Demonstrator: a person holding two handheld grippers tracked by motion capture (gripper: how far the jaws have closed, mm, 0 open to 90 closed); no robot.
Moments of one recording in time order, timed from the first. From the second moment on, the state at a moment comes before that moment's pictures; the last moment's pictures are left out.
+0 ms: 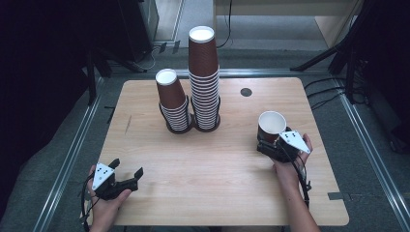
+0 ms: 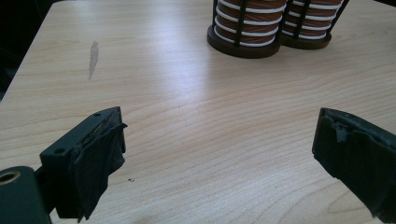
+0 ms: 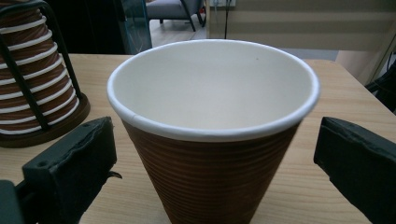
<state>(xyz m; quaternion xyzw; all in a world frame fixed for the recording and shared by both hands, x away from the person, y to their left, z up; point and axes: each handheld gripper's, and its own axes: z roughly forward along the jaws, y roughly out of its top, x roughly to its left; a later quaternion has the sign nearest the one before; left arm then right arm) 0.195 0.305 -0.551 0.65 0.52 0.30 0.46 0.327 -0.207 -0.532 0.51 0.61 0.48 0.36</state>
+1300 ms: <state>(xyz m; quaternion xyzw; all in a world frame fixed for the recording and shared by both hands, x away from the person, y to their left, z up) 0.196 0.305 -0.551 0.65 0.52 0.30 0.46 0.276 -0.261 -0.521 0.51 0.60 0.48 0.38</state>
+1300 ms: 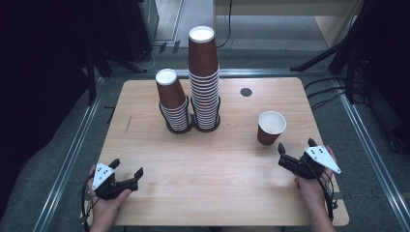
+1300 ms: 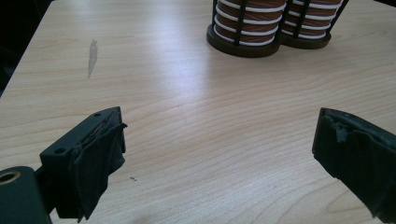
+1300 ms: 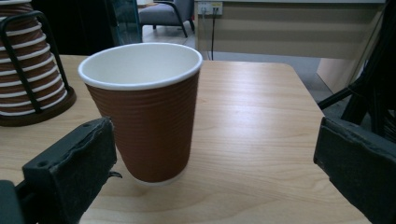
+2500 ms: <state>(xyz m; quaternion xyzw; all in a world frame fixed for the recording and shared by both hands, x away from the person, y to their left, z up) 0.196 0.304 -0.551 0.65 0.52 0.30 0.46 0.223 -0.328 -0.542 0.55 0.58 0.45 0.39</state>
